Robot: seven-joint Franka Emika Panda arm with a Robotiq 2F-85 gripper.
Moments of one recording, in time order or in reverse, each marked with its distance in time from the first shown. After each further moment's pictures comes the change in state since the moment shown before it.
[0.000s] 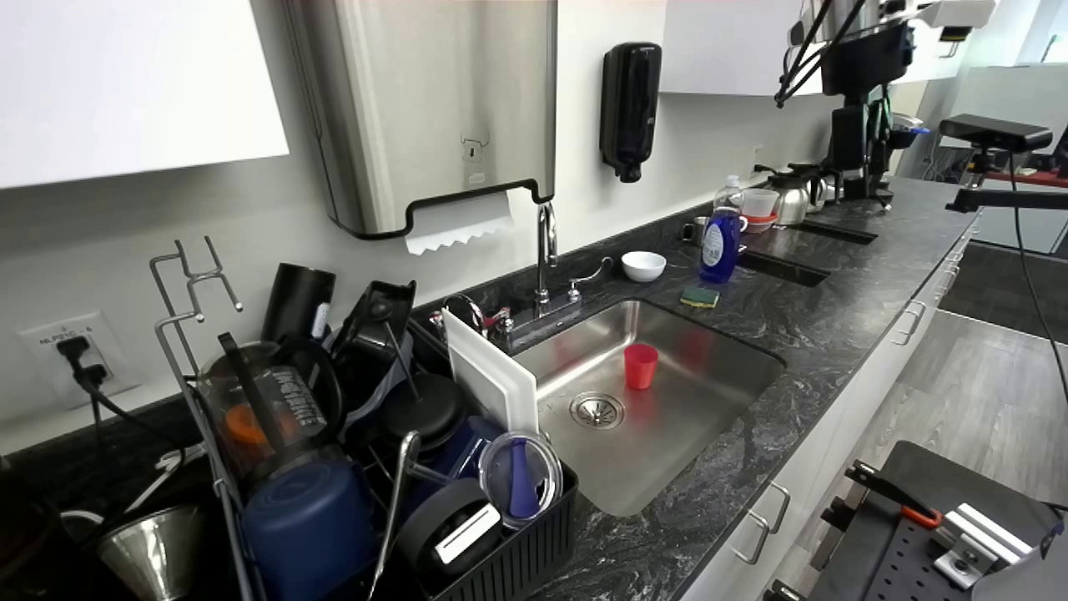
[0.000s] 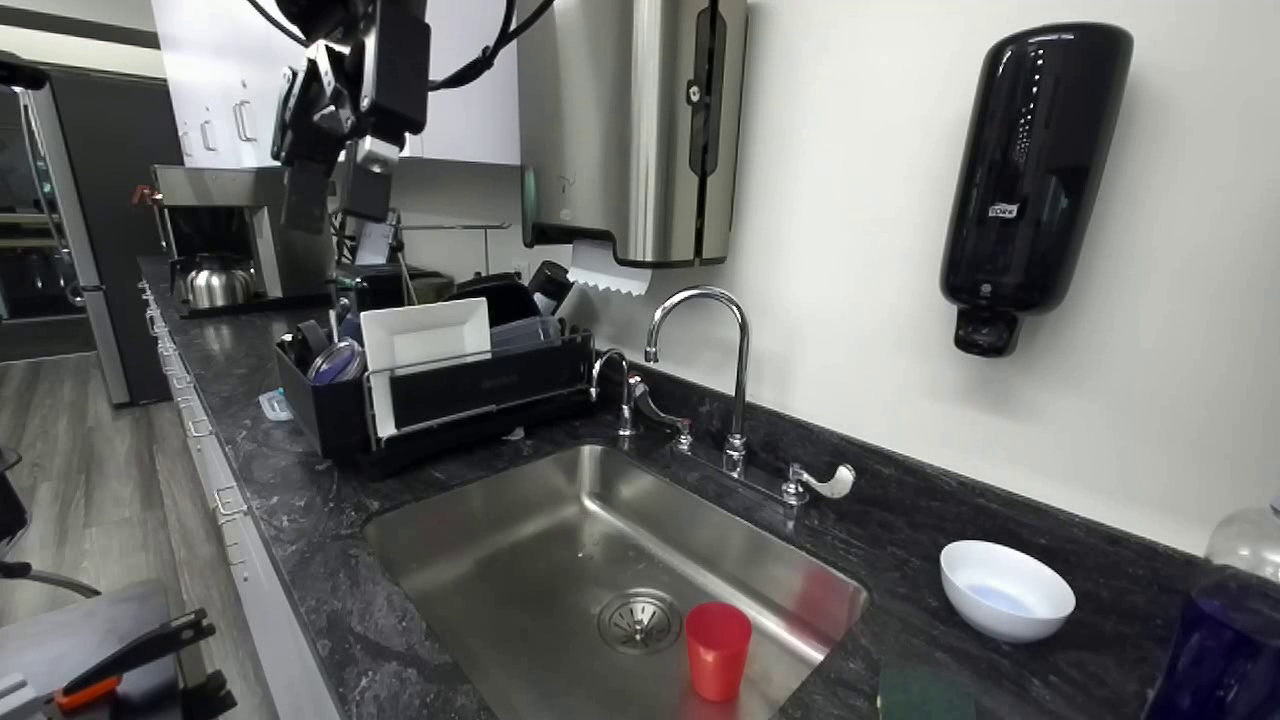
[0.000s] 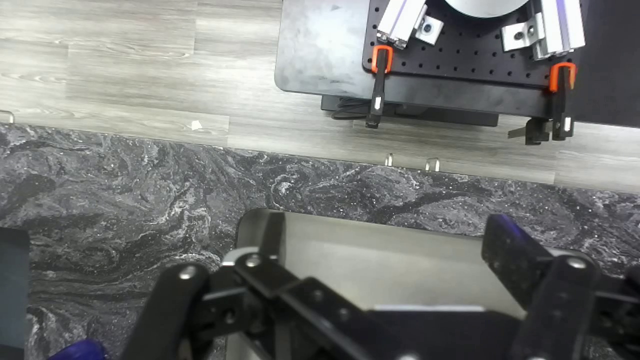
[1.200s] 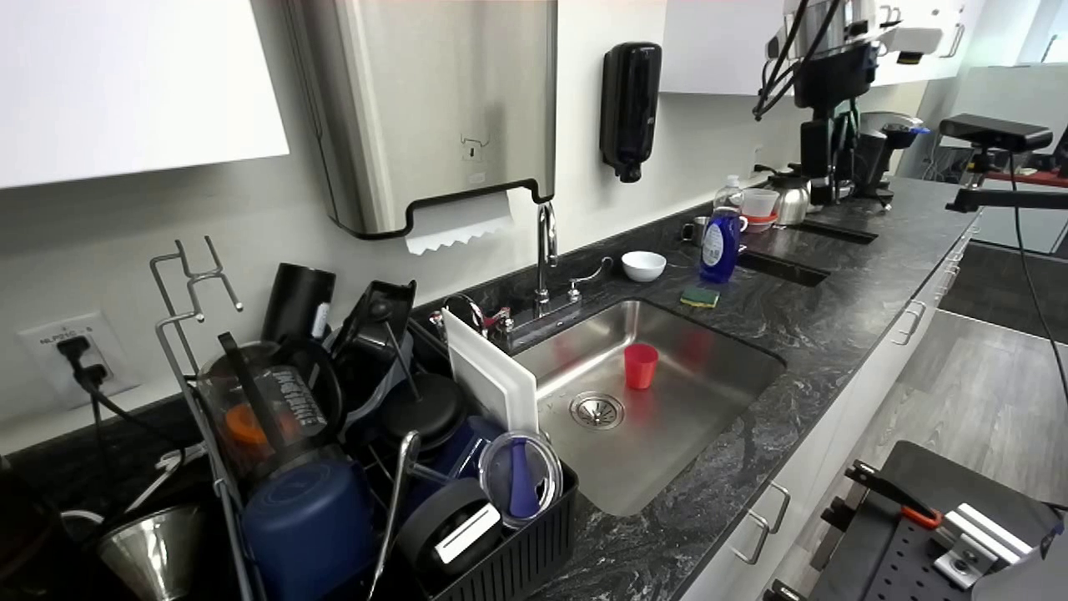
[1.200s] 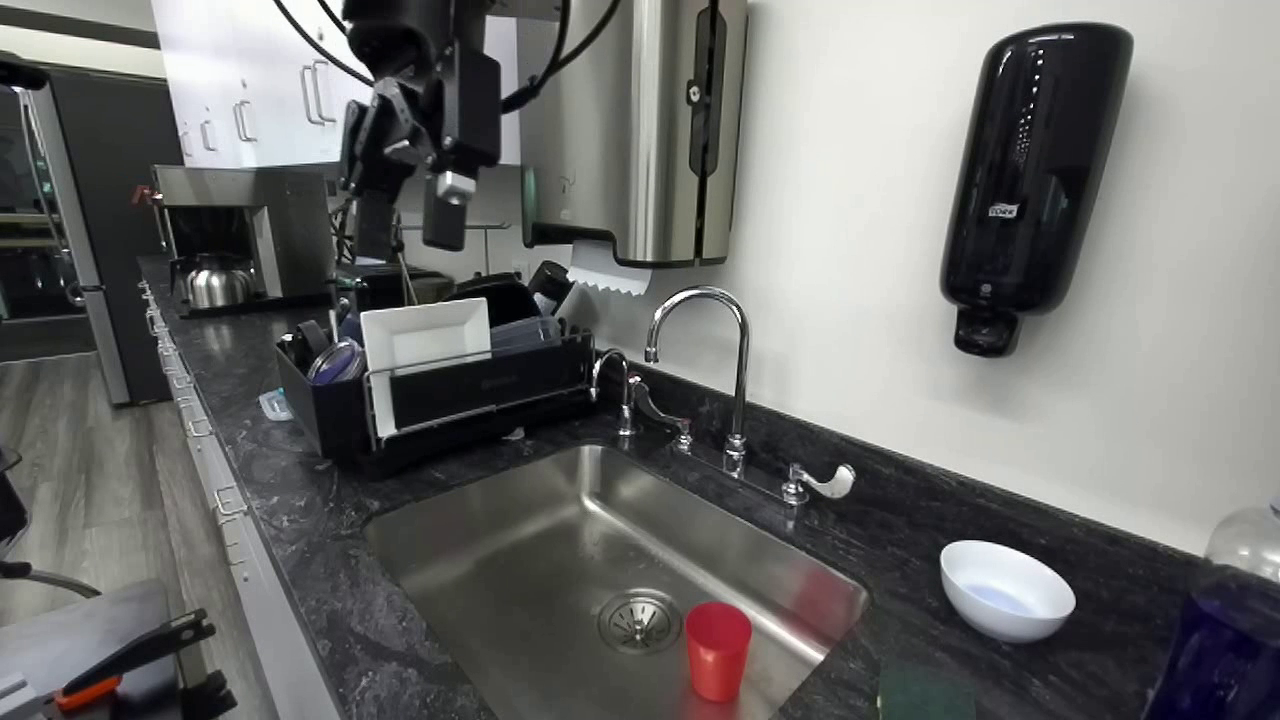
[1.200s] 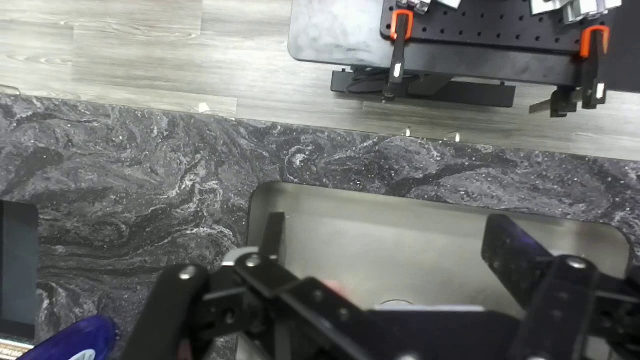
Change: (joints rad) arm 0.003 0.098 -0.027 0.033 -0.018 0.098 -0.006
